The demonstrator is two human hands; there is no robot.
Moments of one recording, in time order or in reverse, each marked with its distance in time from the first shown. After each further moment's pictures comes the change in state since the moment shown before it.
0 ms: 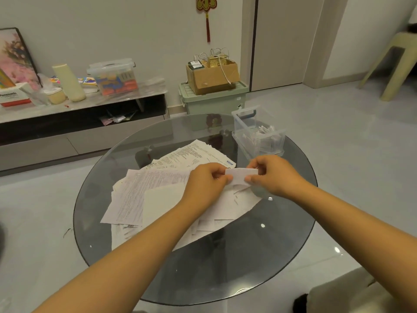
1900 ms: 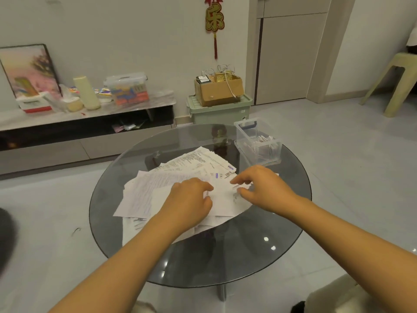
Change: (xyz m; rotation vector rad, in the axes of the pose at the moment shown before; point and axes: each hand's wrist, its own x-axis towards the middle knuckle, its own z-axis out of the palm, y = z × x) left_hand -0.055 0.012 -0.038 0.635 -0.123 0.043; right_hand -0.032 -0.018 0.003 -0.230 -0.022 -0.282
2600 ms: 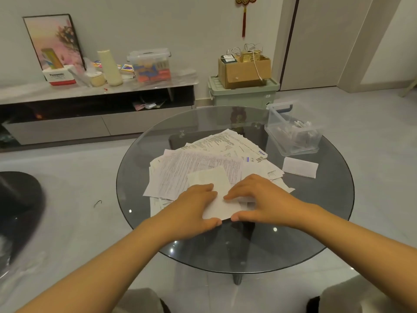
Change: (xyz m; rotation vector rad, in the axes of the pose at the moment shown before) left_hand -0.038 -0.067 0.016 -0.018 -0.232 0.071; right_hand 0.004 -0.033 0.053 -0.037 -0.277 -0.318
